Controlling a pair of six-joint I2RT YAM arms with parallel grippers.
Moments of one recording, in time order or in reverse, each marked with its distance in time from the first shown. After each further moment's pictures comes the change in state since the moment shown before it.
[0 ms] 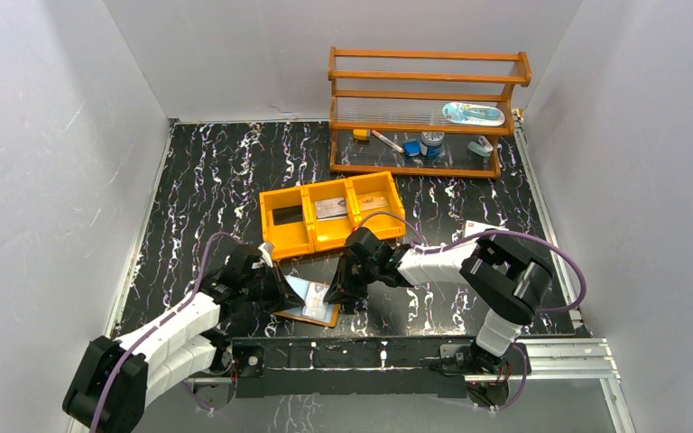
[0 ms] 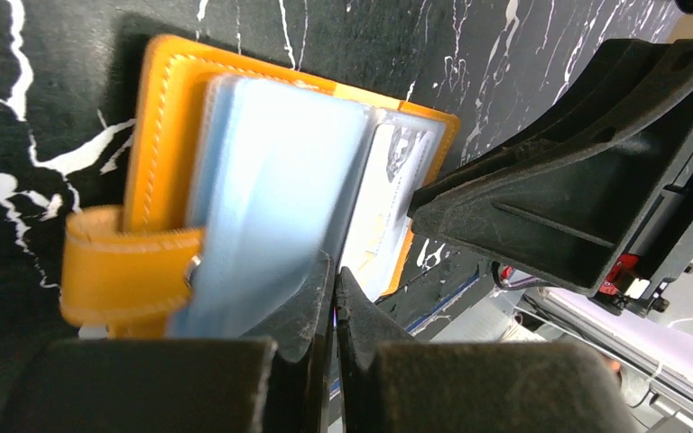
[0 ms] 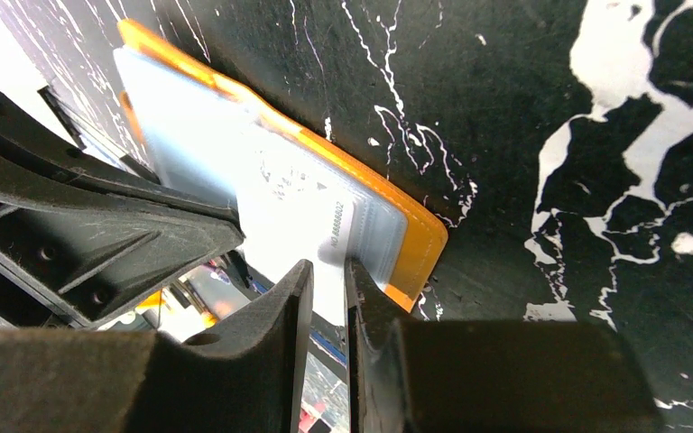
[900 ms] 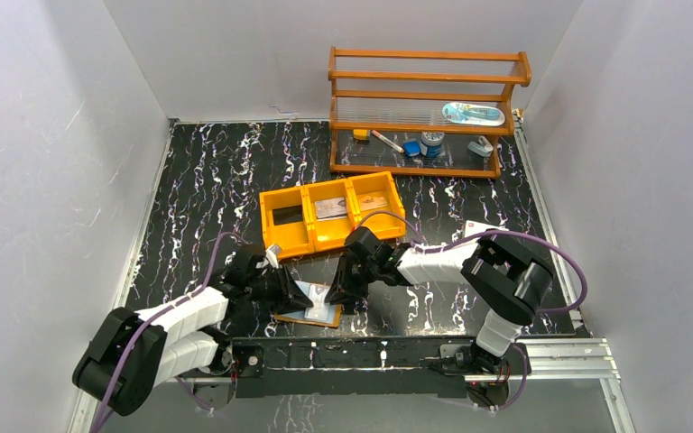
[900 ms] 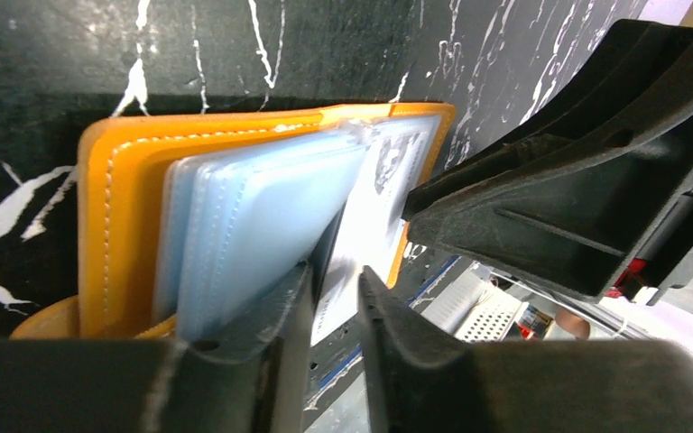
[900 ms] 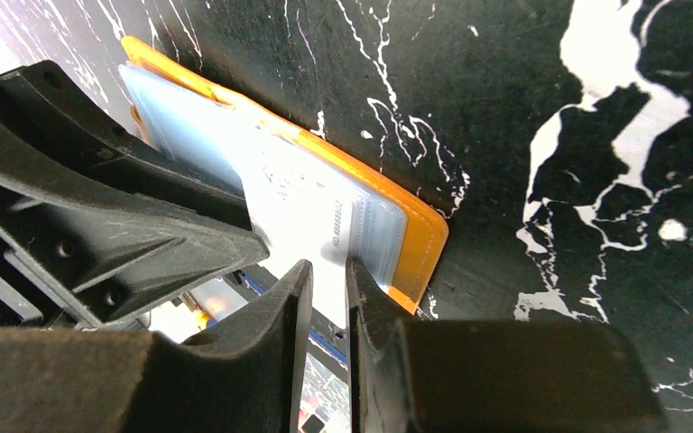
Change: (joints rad) left arm -0.002 0.163 -0.033 0.197 0.116 -0.021; right arm 0.003 -0.002 0.014 -0.032 0.000 -0.015
